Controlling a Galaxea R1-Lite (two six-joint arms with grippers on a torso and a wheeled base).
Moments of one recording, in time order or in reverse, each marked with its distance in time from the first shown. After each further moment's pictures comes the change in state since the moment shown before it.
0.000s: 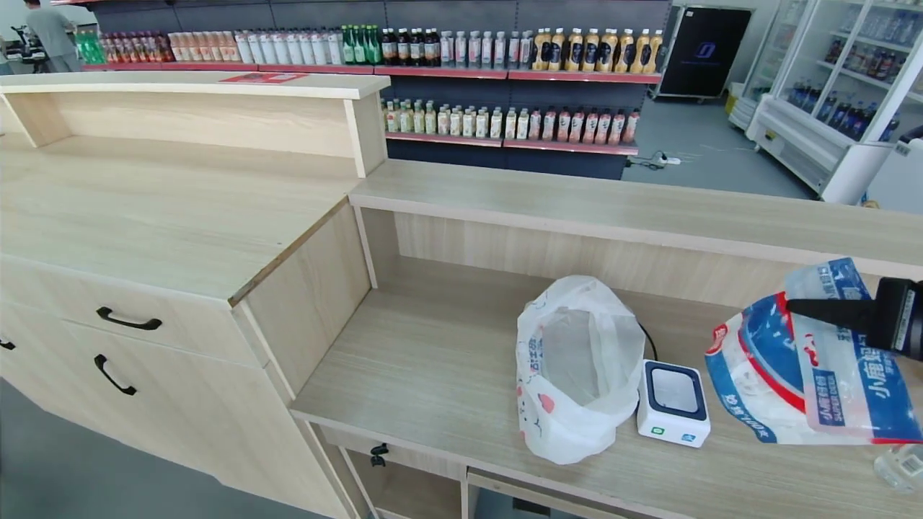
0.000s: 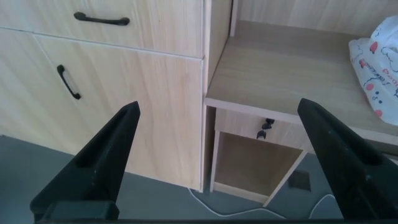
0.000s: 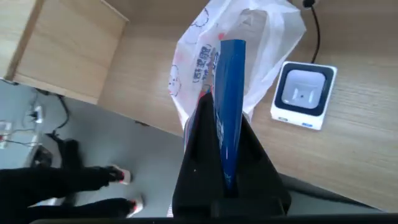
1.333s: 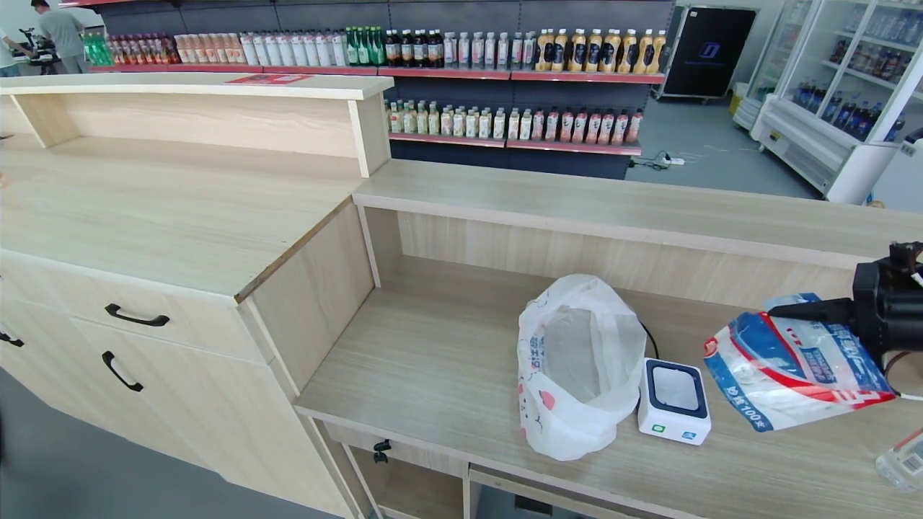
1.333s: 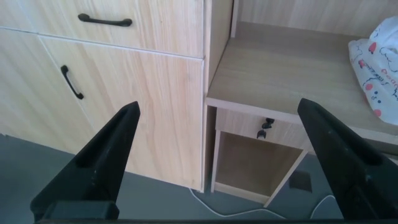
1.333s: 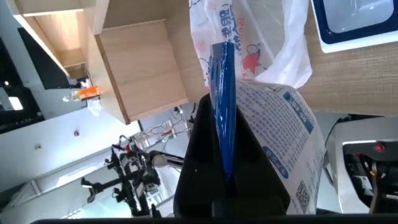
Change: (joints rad) left arm 0.001 0.000 0.000 0.000 0.000 0.000; right arm -0.371 0.444 -0.187 0.106 0.561 0.424
